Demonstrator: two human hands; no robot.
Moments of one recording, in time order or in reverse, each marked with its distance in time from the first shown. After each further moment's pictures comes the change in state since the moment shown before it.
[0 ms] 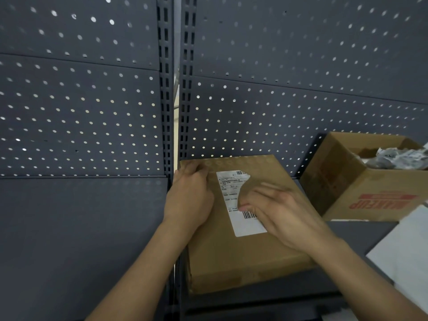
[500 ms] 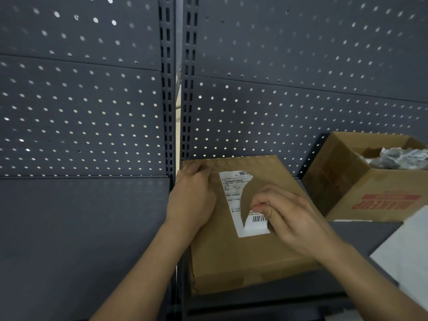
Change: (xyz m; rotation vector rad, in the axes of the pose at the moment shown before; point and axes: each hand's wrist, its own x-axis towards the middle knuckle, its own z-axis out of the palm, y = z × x) left_hand -0.001 0.000 -0.001 -0.032 0.006 0.017; right_hand -0.008 0.000 0.002 0.284 0.168 -0.019
